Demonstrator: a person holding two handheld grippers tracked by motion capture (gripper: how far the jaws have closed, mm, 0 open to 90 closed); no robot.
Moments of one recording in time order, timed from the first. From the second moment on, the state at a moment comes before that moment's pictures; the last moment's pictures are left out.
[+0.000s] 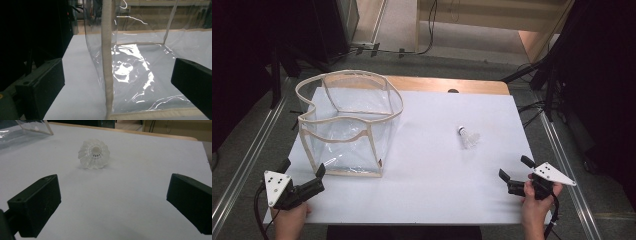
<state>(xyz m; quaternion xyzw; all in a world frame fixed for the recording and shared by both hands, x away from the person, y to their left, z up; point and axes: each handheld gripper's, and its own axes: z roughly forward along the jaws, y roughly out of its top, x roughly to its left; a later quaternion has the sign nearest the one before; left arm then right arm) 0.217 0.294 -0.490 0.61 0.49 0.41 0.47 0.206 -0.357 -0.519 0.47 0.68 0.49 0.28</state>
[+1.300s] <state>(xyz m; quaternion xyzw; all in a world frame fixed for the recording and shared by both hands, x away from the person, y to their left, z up) 0.213 0.297 -0.489 0.61 0.48 0.41 0.49 0.282 -0.311 -0.471 0.46 0.74 0.44 0.22</state>
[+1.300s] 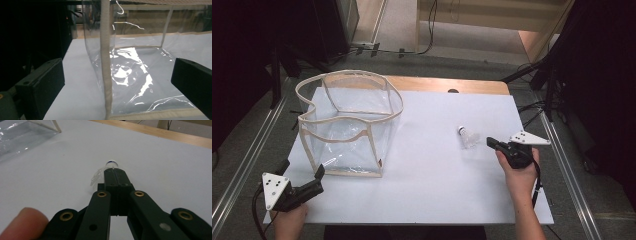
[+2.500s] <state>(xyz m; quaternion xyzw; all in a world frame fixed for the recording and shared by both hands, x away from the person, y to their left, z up) 0.213 0.293 -0.491 0.61 0.48 0.42 0.47 0.346 -0.314 -0.490 0.48 0.77 0.37 0.19</state>
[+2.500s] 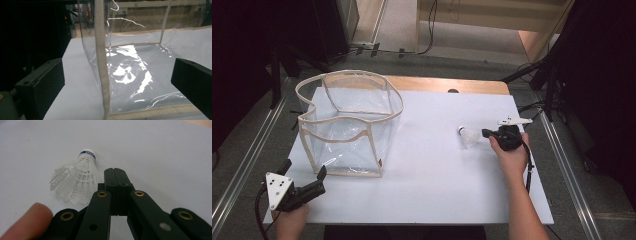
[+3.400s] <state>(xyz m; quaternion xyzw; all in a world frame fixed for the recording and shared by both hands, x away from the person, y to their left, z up) 0.214 0.293 -0.491 0.62 0.48 0.41 0.47 0.350 -0.300 -0.509 0.47 0.78 0.37 0.17</state>
